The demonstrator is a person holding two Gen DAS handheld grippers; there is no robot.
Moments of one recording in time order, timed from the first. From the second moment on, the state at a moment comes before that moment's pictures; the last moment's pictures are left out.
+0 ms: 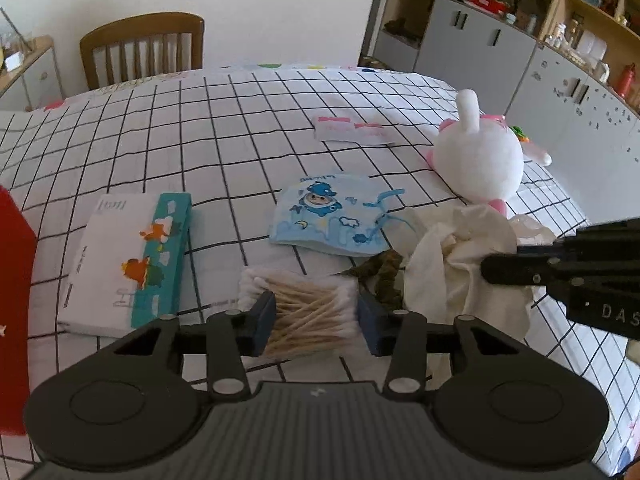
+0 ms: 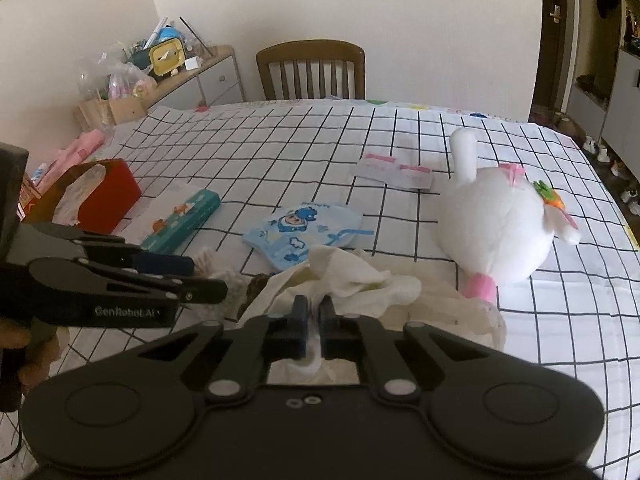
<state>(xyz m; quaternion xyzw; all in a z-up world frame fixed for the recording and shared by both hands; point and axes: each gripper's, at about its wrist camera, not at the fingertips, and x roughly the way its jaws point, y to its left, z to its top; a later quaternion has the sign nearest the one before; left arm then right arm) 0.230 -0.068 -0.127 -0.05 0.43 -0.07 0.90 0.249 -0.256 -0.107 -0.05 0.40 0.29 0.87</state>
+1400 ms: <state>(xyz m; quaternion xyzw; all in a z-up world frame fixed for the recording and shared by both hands) 0.229 -0.063 -0.139 -0.02 0.43 -0.06 0.90 0.241 -0.263 -0.104 -0.02 0.41 0.29 0.87</state>
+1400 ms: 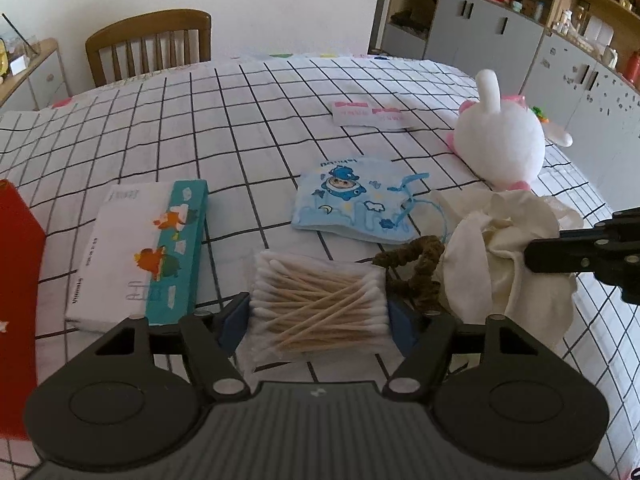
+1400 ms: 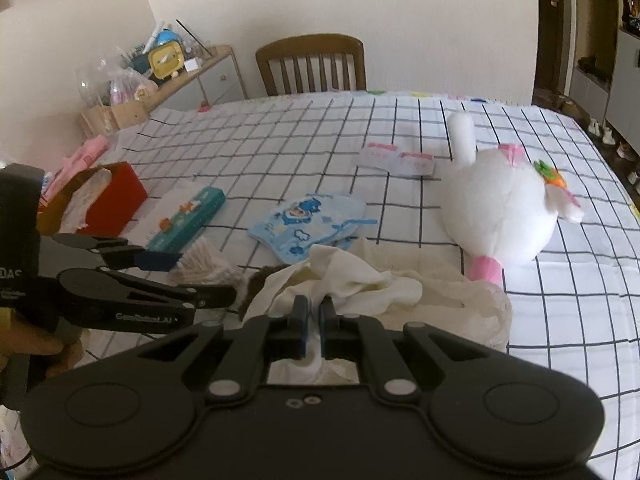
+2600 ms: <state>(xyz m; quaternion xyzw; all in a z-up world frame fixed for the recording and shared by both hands) 0.146 0.045 -0.024 -0.06 0.38 0.04 0.92 0.218 -0.158 0.019 0.00 0.31 0.44 0.84</state>
